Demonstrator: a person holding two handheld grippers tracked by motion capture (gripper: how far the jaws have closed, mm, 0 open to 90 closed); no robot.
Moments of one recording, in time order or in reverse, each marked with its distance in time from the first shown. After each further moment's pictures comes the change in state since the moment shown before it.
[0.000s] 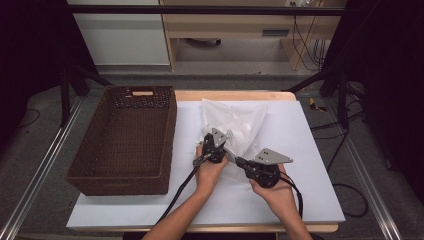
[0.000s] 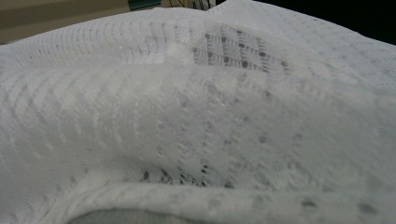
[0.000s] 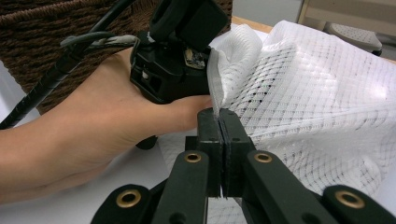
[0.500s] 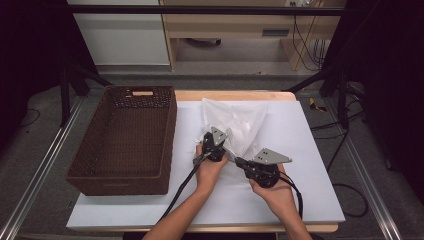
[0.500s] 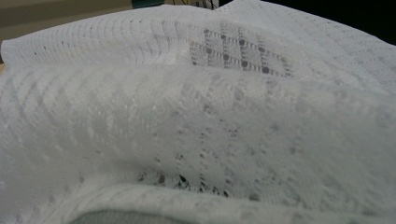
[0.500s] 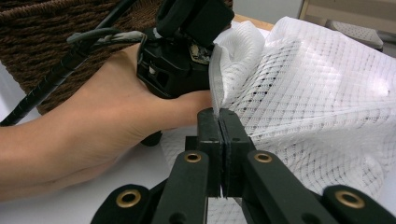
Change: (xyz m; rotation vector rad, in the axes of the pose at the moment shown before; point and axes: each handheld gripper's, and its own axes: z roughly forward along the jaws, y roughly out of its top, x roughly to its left) left arm 0.003 0.000 0.004 0.000 0.004 -0.007; right arm 0.000 -0.001 0.002 0.008 0.000 0.001
